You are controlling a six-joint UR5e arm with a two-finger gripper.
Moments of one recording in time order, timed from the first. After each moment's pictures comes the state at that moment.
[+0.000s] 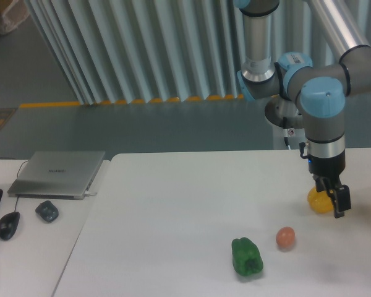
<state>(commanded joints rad) 2.38 -1.84 -1.57 -1.17 1.63 1.47</state>
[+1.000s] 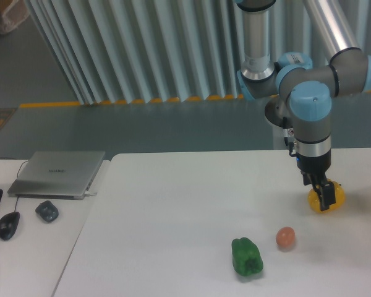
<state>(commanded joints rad) 2.36 -1.76 -1.74 -1.16 1.63 1.44</state>
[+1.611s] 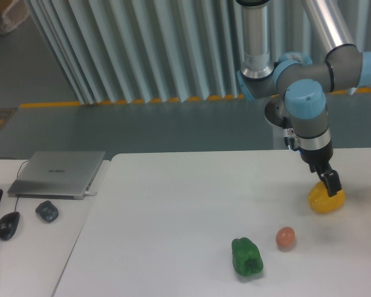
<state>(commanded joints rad) 2.40 -1.73 -1.79 -1.21 1.79 1.34</state>
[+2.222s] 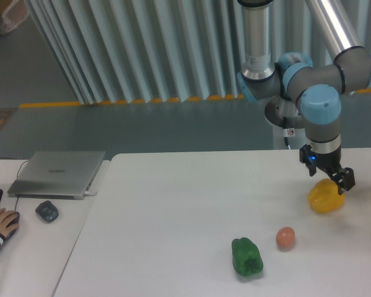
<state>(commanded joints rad) 2.43 -1.75 -1.82 -1.20 1.67 1.00</state>
